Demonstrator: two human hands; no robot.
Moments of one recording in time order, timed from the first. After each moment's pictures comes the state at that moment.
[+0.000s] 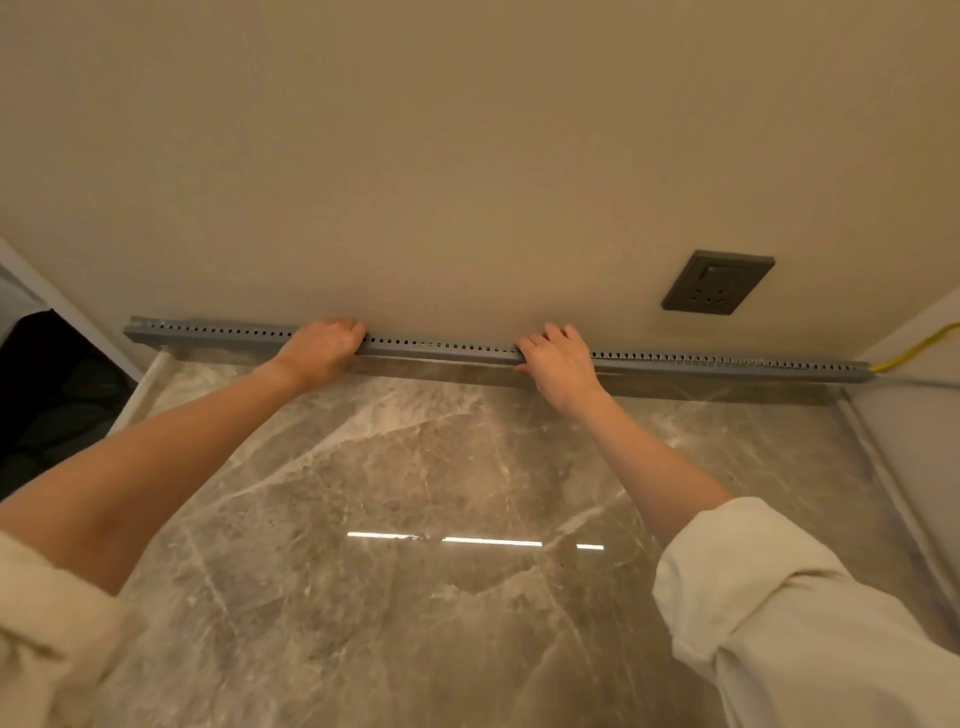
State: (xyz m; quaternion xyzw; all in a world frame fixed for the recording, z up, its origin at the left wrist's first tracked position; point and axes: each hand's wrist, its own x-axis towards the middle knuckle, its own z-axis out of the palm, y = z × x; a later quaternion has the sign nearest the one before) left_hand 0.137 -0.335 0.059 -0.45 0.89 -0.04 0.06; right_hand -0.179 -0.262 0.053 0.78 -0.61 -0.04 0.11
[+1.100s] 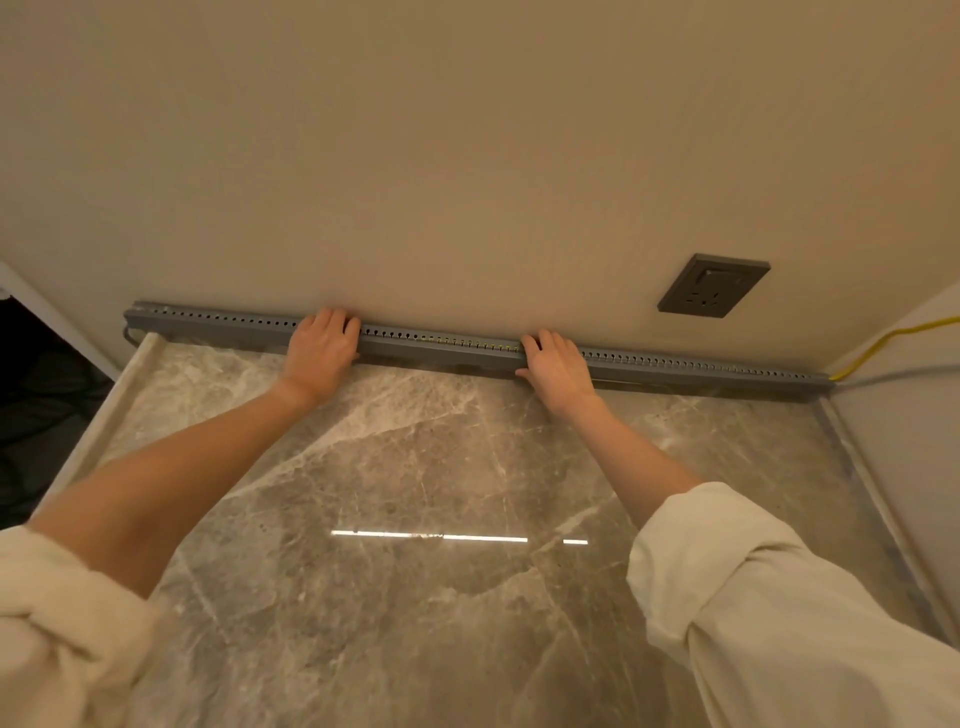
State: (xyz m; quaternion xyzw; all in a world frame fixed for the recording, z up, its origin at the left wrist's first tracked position) left_hand 0.131 -0.333 0.027 -0.53 0.84 -0.09 0.00; right_hand -0.181 -0.267 0.030 0.73 -0.68 -0.02 0.05
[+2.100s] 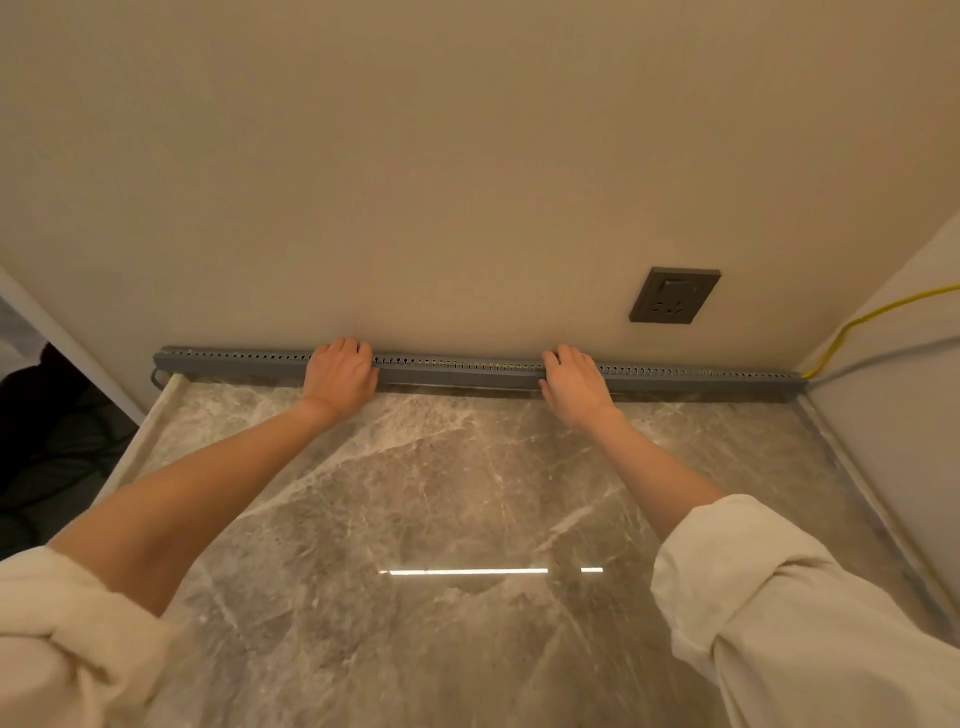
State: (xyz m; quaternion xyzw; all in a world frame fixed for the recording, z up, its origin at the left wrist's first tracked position) left_hand 0.109 -0.305 0.060 -0.54 0.84 -0.07 -0.03; right_hand -0.199 -0.220 0.067 0.71 -0.71 0.00 0.06
